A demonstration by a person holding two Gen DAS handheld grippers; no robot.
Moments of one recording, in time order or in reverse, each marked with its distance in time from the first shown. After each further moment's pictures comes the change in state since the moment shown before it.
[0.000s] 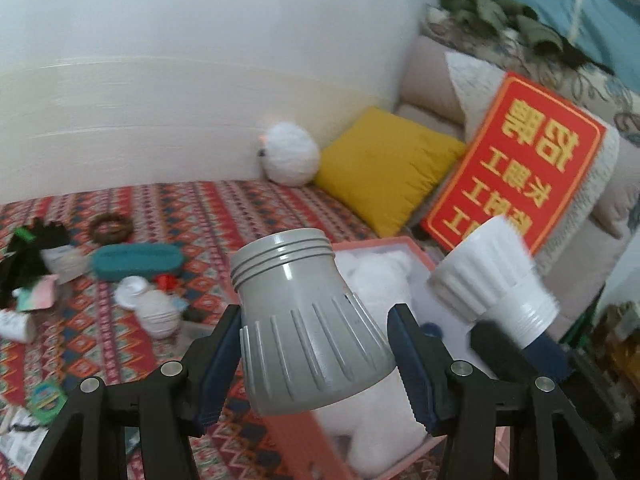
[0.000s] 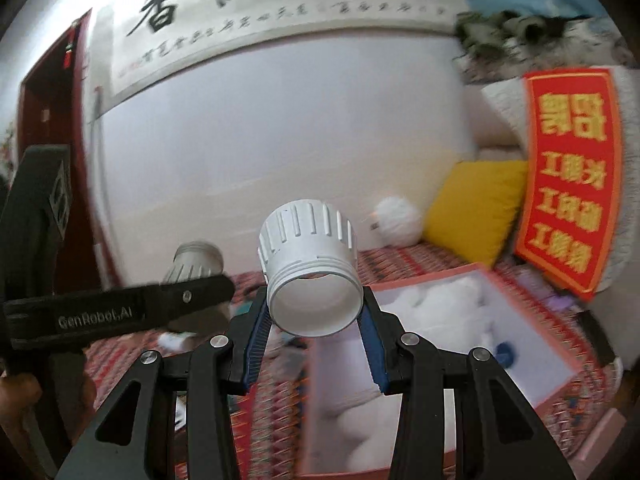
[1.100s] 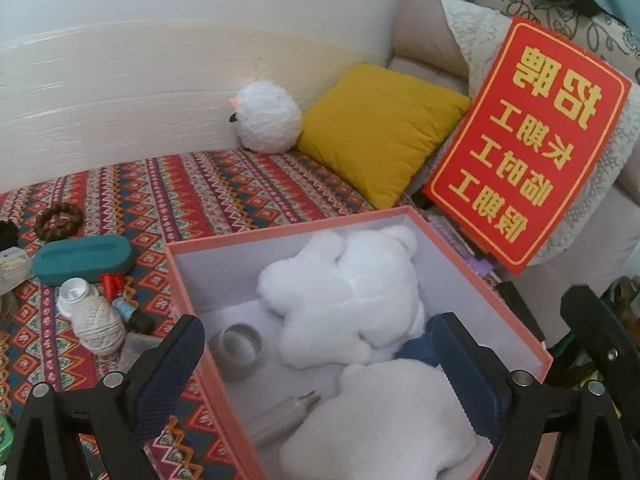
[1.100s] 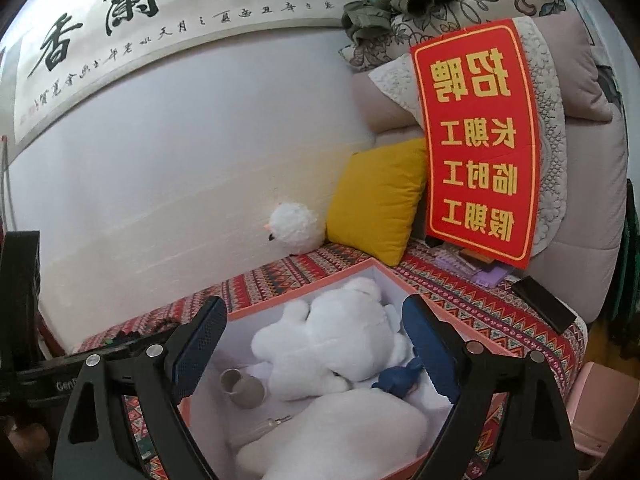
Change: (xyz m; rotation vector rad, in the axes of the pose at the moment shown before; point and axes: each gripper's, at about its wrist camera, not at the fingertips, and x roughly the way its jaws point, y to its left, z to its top) left arm 0.101 -0.021 0.002 0.039 0.087 0.015; right arm 0.039 -0.092 -0.004 0.168 -0.012 -0.231
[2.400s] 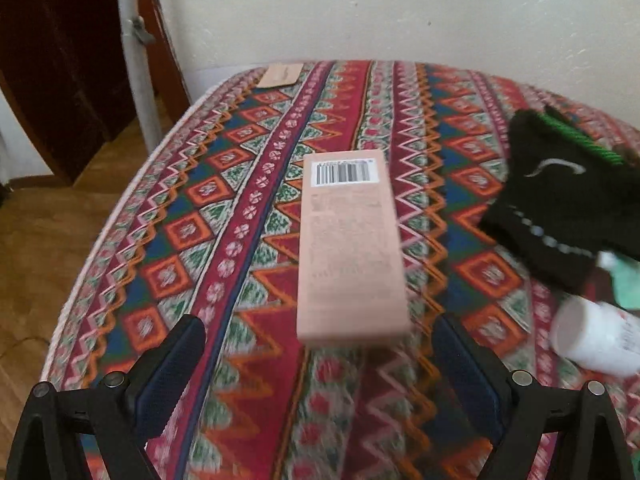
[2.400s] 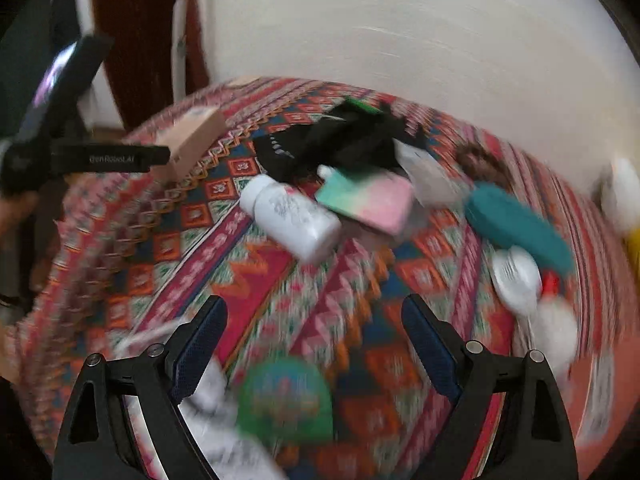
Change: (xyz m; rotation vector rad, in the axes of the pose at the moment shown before) left arm -0.064 0.532 -0.090 -0.396 0.189 0.770; right arm 0.204 0.471 -0.255 -0.846 0.607 0.517
